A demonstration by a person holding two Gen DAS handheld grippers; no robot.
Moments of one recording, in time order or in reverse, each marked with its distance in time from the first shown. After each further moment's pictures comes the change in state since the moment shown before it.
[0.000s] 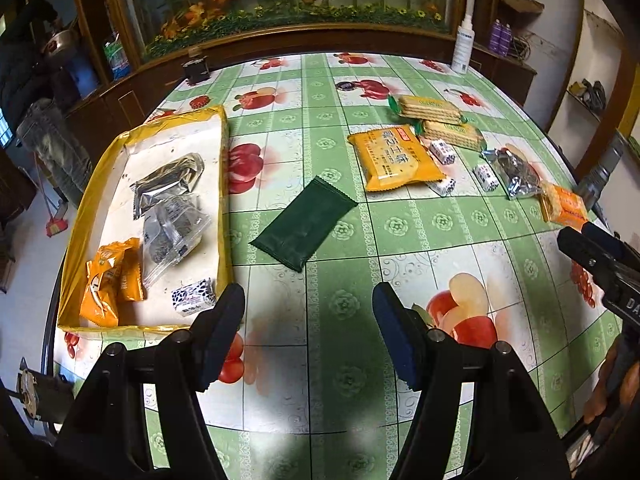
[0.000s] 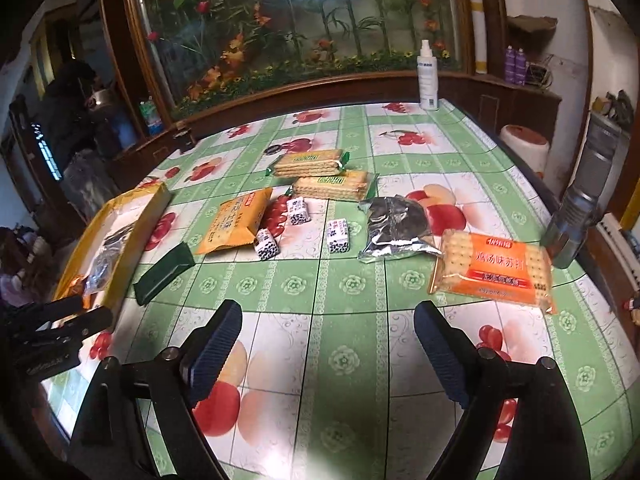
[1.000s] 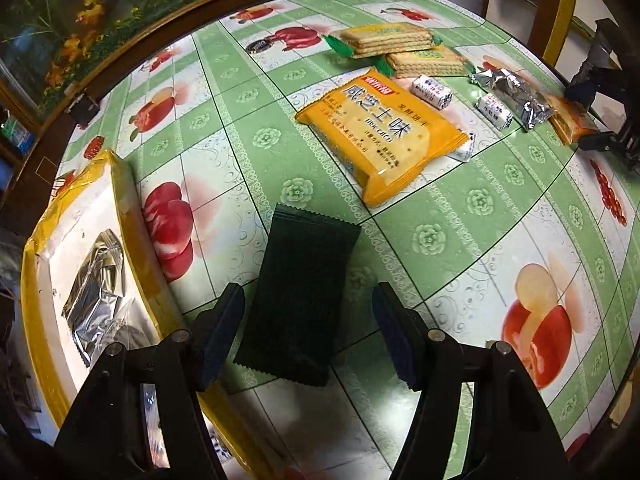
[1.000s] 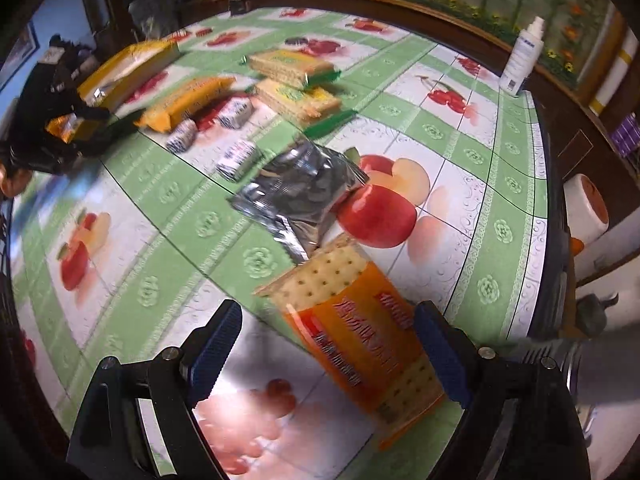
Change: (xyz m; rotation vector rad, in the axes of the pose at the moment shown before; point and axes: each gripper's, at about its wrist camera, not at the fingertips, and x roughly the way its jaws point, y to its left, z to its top) left arm 0.095 -0.004 0.058 0.398 0.175 -0.140; right arm 0.077 -0.101 0.053 -0.540 0.399 0.073
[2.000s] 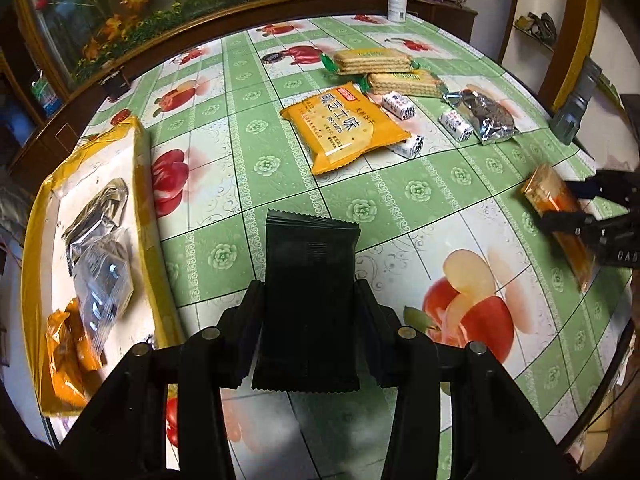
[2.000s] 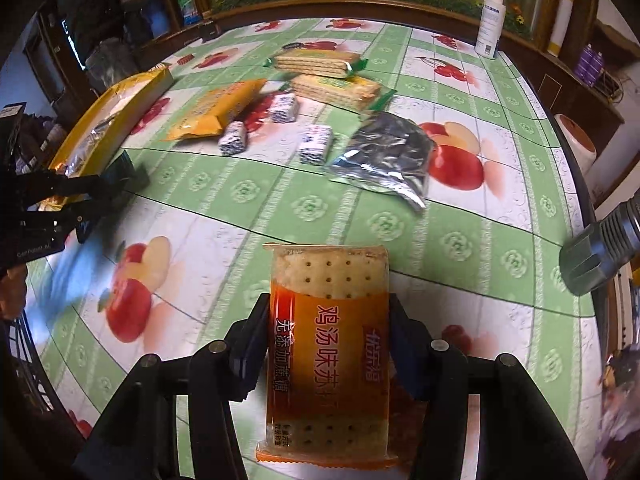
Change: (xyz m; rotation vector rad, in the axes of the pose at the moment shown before) left arm -0.044 -0.038 -0.042 -0.180 -0.105 0.026; right arm -0.010 0.093 -0.022 0.287 -0.079 -0.002
